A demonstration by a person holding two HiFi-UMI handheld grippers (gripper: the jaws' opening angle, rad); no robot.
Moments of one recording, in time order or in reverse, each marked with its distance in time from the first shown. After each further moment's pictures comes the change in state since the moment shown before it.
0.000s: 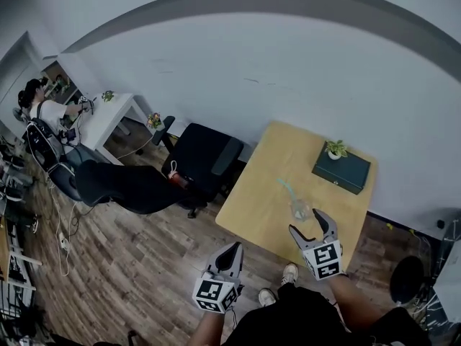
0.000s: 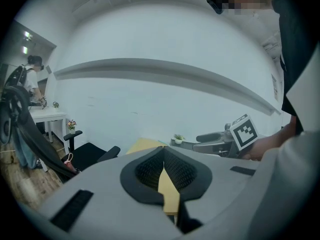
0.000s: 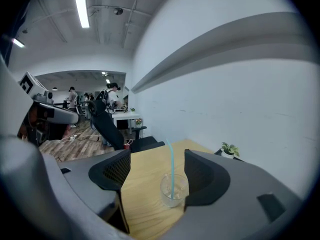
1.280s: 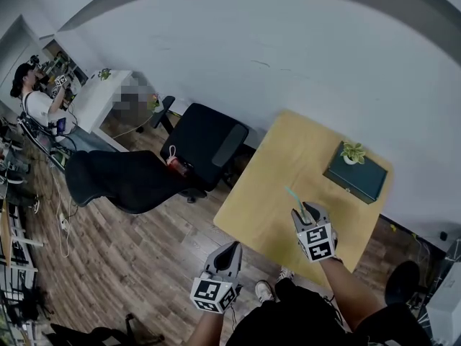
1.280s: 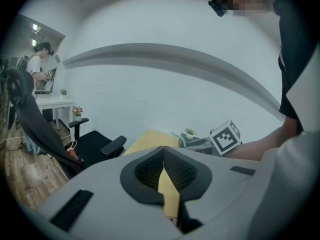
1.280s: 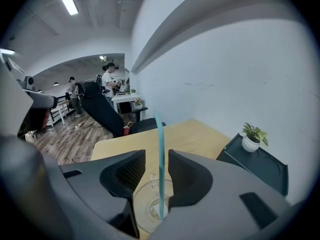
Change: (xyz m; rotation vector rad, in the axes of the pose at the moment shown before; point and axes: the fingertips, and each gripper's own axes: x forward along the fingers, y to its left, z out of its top) left arm 0.061 0.040 -0.028 -0.098 0.084 0.084; right arm 0.133 -0.040 -0.055 0.002 0.218 0.083
